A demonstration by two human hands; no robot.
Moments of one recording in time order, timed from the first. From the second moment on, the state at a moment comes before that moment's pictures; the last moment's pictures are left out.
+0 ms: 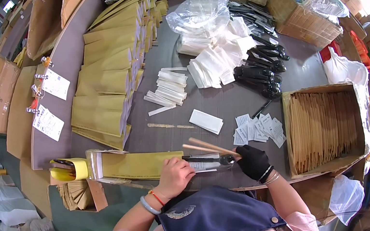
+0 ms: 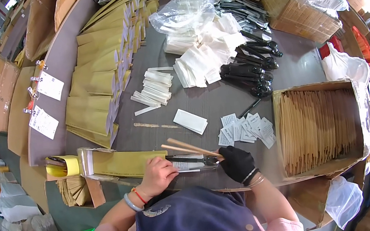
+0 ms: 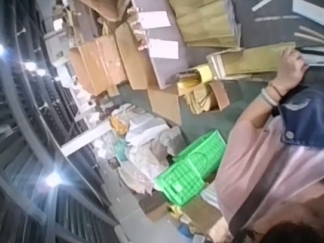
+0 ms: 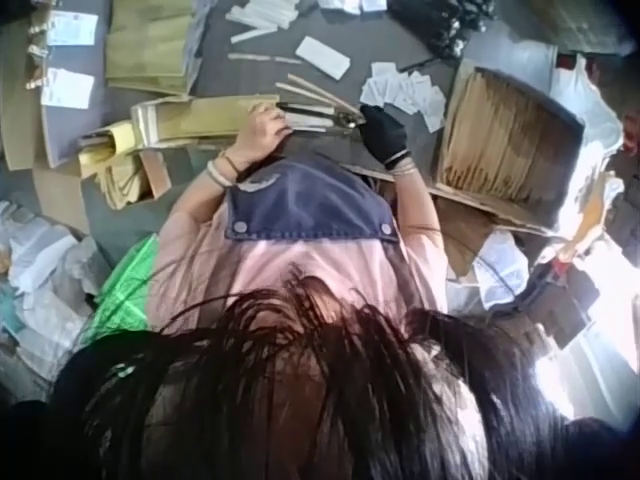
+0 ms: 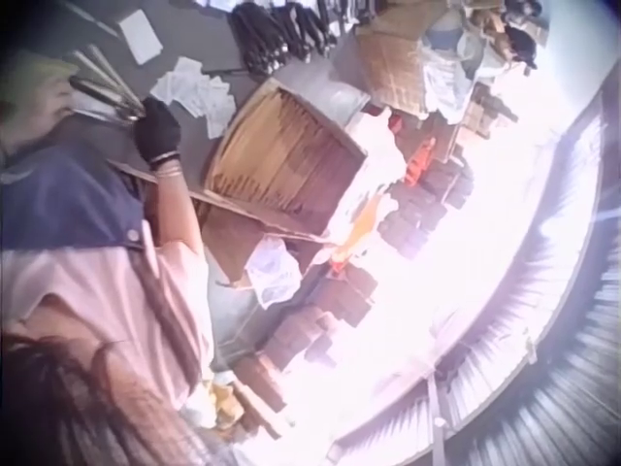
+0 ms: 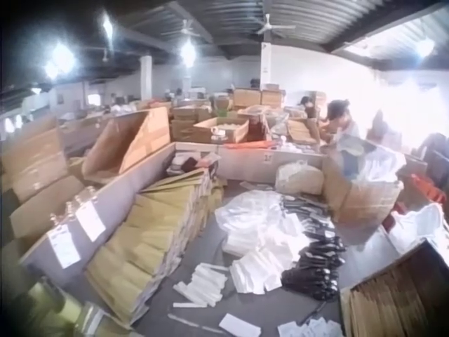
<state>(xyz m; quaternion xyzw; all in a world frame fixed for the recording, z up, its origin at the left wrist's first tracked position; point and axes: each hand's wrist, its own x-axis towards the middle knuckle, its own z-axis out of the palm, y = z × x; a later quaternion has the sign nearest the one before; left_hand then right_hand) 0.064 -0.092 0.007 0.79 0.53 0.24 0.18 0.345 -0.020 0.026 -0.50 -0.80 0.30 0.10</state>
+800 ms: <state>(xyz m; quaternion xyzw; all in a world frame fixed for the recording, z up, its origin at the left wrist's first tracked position) 0.071 -0.070 0.020 0.80 0.52 0.22 0.21 0.310 -0.031 0.001 -0.37 -0.87 0.28 0.17</state>
